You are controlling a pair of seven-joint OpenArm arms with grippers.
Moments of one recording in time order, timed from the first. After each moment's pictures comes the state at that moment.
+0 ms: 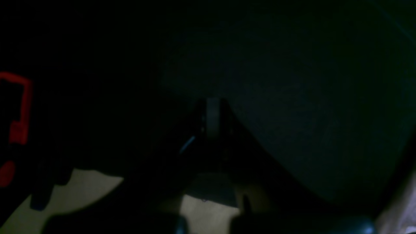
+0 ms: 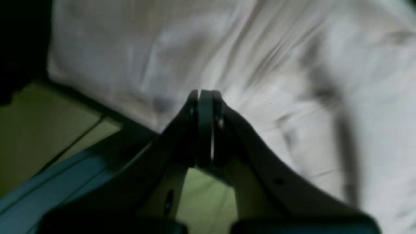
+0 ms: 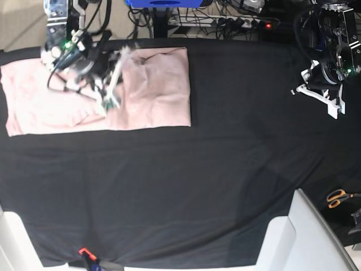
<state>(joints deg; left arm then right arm) 18.5 -22.4 -22.0 87.9 -35.3 1.6 52.8 -21.4 -2.9 1.4 107.5 -0.3 31.2 -57.8</state>
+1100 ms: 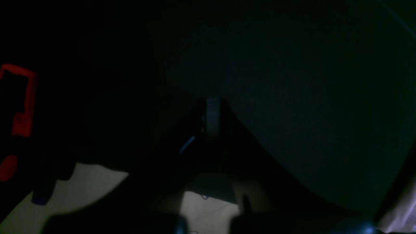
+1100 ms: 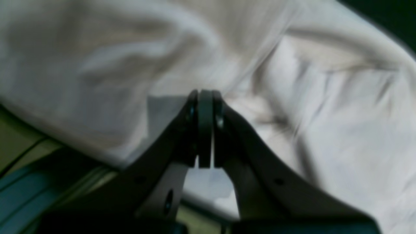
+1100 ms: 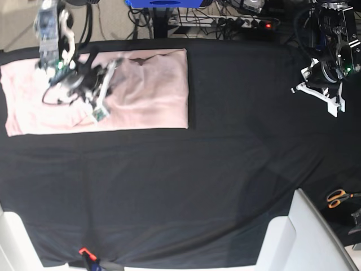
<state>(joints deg) 19.0 -22.2 -22.0 87.9 -35.1 1.5 52.8 -16.9 2.8 1.3 96.6 -1.0 31.3 -49.4</state>
